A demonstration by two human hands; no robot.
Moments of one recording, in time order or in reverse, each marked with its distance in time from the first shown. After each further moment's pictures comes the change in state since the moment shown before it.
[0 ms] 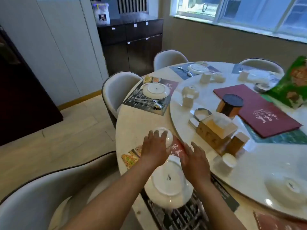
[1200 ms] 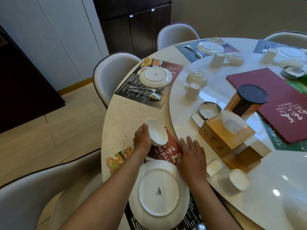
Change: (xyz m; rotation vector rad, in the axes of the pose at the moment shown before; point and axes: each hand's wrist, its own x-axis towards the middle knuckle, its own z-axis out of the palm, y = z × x) left_hand 0.087 -0.013 0.059 -1.122 0.133 -0.789; right_hand 0.076 0.029 0.046 -0.051 -0.155 -0.054
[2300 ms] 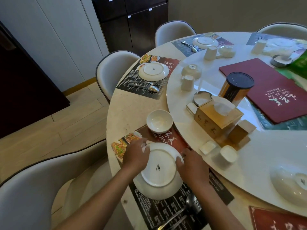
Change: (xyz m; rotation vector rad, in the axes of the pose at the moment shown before) left_hand -0.094 -0.061 -0.057 0.649 -0.079 0.315; right_hand -0.091 0.013 -0.017 0.184 -0.017 0.086
